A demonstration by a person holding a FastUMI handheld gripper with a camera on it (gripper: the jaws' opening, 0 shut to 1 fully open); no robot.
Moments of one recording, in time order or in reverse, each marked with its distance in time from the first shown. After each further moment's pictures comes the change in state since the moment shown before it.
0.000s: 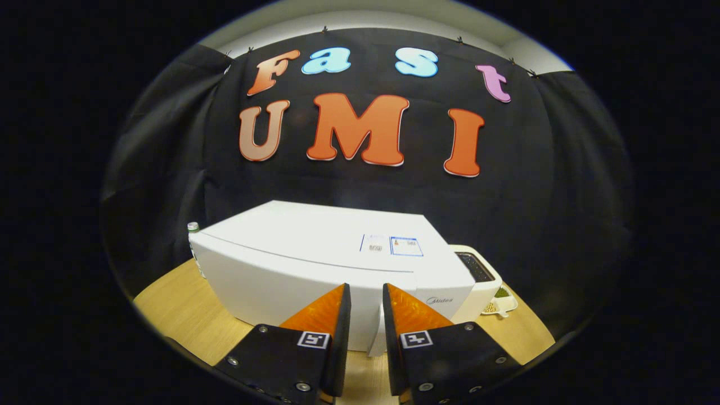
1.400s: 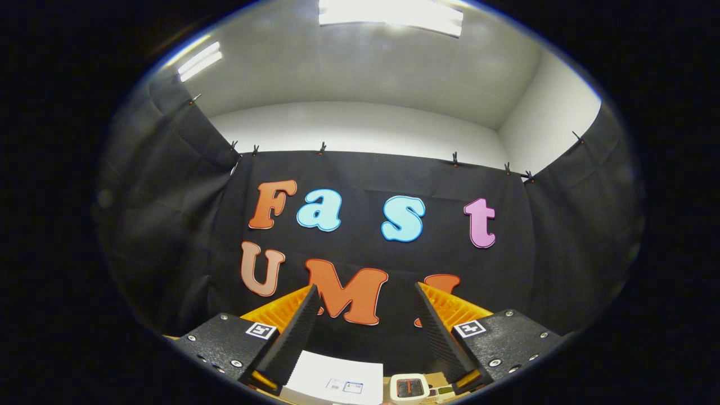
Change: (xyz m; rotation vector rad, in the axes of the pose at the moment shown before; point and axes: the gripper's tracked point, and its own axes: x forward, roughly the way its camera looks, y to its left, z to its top) arm -0.110 -0.054 0.337 -0.029 -0.574 0.022
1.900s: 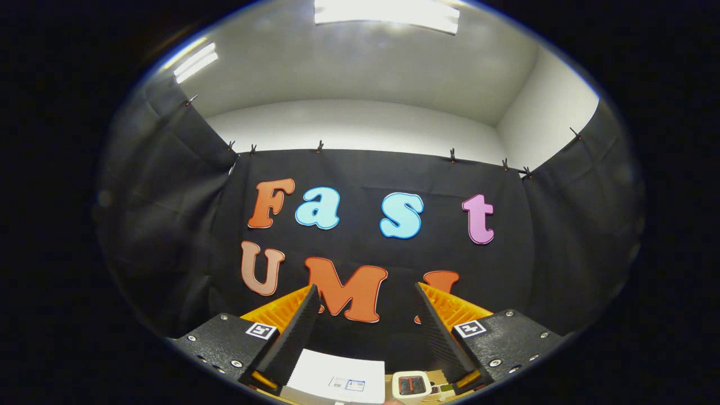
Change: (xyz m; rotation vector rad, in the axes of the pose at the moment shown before) arm 0.001 -0.001 -0.015 0.001 0.040 -0.015
